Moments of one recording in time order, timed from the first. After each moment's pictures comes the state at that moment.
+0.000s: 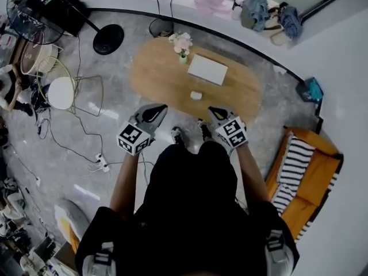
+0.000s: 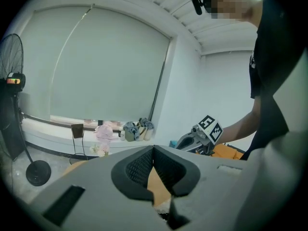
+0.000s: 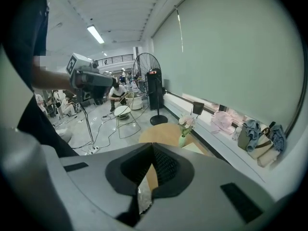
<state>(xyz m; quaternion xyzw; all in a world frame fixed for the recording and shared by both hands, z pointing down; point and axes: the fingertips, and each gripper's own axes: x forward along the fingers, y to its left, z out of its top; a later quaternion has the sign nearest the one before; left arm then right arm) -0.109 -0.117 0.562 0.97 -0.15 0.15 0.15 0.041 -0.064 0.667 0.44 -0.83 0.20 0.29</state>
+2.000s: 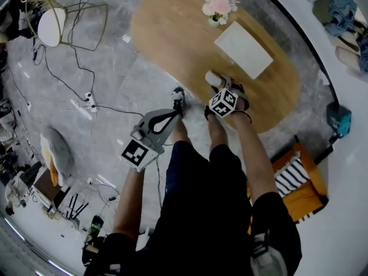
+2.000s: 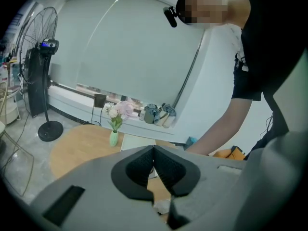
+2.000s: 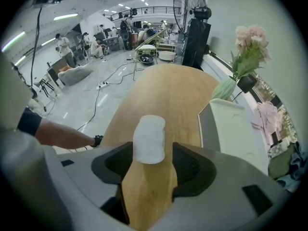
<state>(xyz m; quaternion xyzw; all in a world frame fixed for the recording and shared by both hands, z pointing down) -0.066 -0.138 0.764 0.89 -0.28 0.20 0.29 0.052 -0.155 1.084 0.21 -0.80 0.14 0.55</state>
